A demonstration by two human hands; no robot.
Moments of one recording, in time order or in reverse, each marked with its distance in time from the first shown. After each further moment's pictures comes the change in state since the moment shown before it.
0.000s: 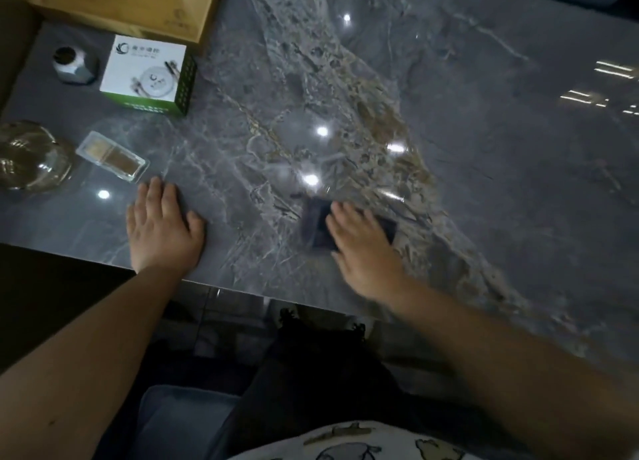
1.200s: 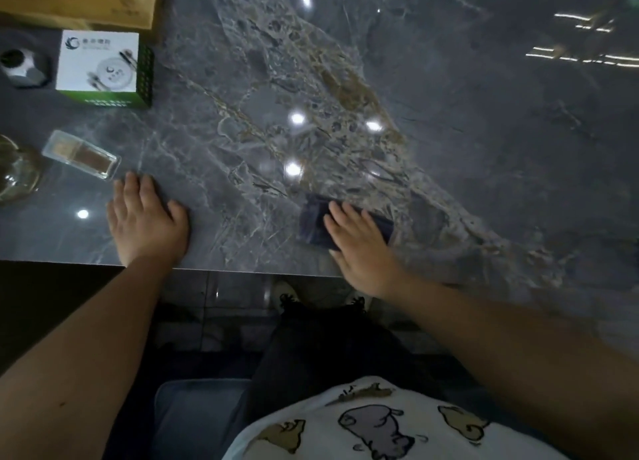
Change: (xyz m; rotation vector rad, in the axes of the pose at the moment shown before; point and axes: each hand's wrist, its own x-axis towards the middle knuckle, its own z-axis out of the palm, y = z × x) left_hand -0.002 0.001 -0.001 -0.029 0.014 0.026; right_hand -0.057 -0.016 0.016 0.090 -0.048 0.122
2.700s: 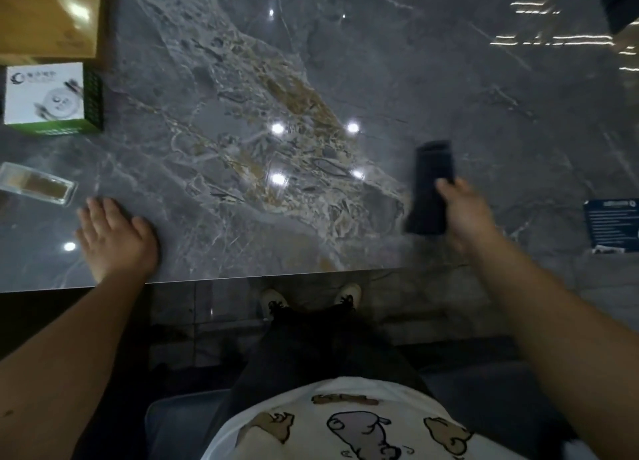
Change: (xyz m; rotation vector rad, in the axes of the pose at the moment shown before) left_hand -0.003 0.011 0.007 -0.006 -0.059 -0.070; right_hand -0.080 0.119 -0.094 1.359 0.617 0.912
